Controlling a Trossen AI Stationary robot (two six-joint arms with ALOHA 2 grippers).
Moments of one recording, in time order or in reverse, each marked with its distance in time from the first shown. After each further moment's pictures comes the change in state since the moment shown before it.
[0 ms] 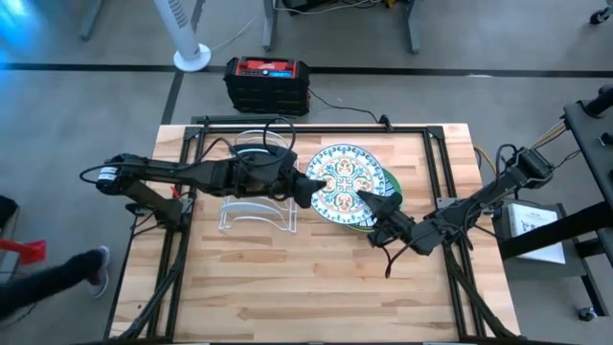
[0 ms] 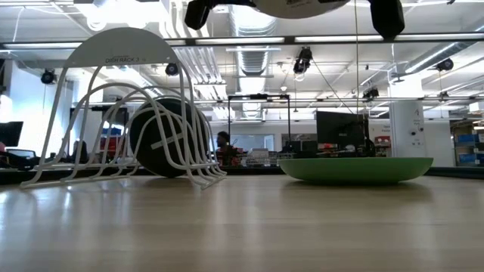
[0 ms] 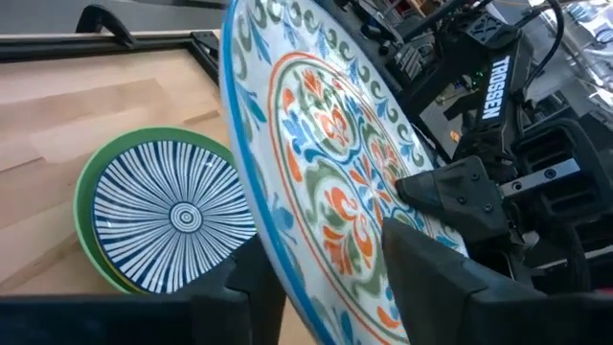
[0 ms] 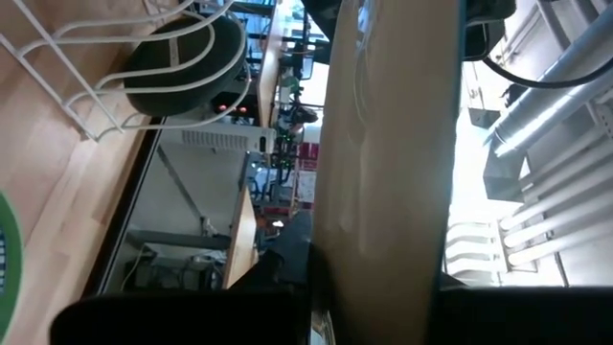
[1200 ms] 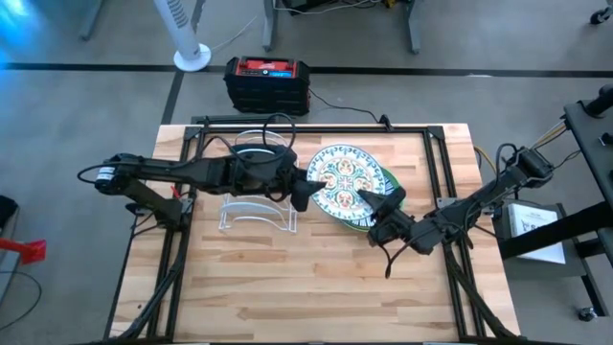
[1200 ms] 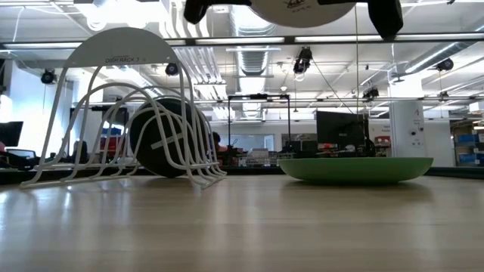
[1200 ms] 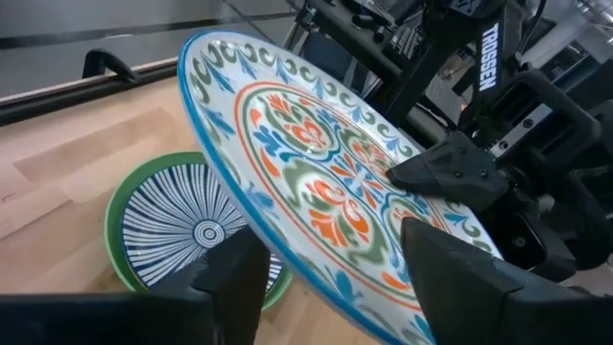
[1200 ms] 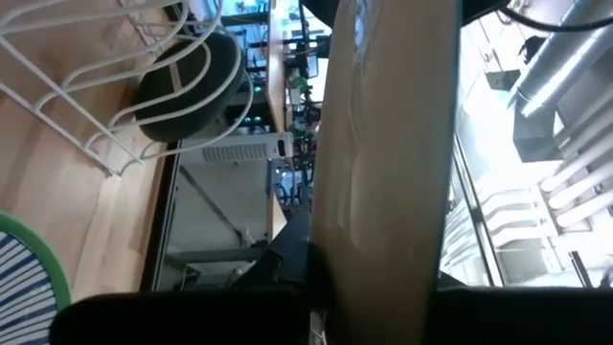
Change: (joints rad) left arm 0.005 -0.011 0.037 -0.071 0.001 0.161; right arm 0.002 -0.015 -0.001 0.003 0.001 0.188
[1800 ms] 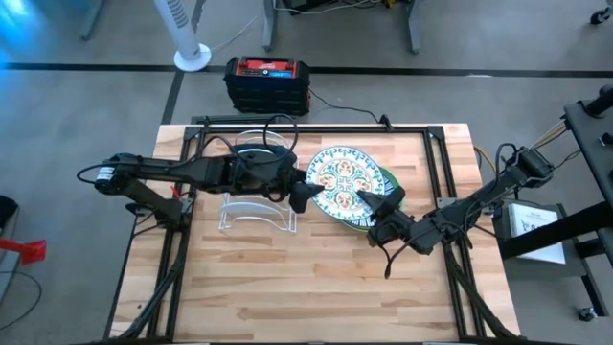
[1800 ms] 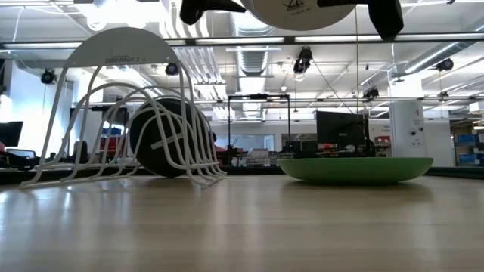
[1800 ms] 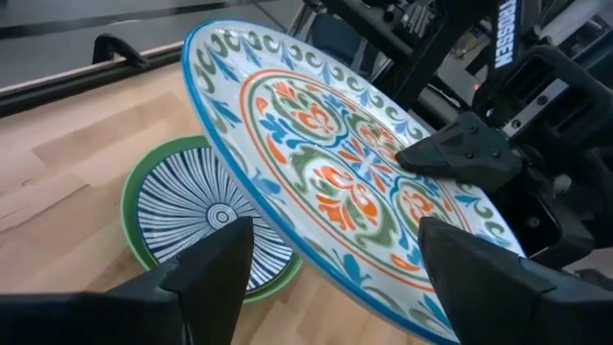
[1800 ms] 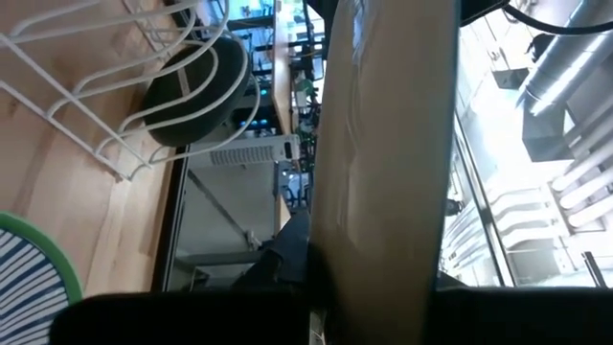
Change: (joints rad) left arm 0.001 0.000 0.014 -0.077 0.017 0.011; right arm 0.000 -0.003 0.000 -0.012 -0.011 0.029
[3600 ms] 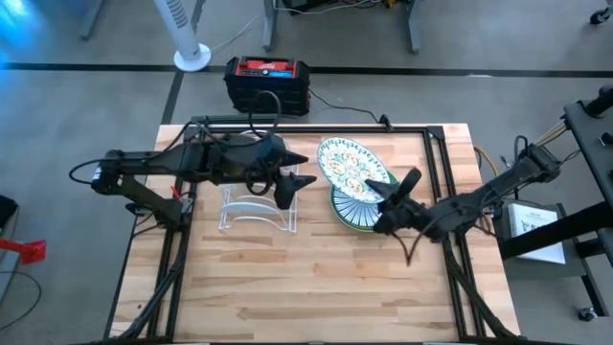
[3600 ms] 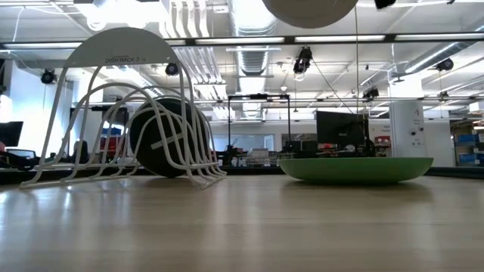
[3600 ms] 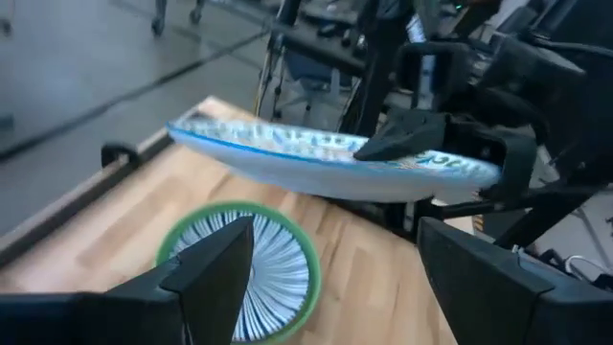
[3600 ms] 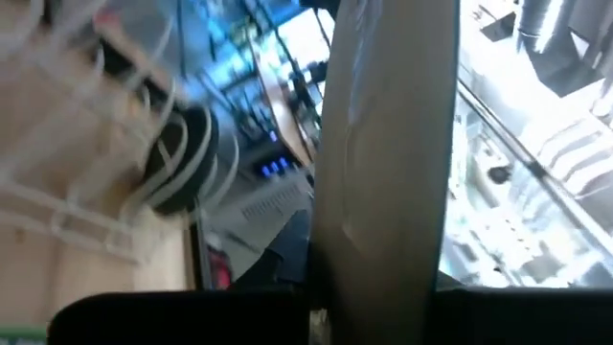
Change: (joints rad) left arm -0.005 -0.036 0.220 -0.155 -0.002 0.301; right arm -0.034 -0.157 0.002 -0.028 -0.124 0.265
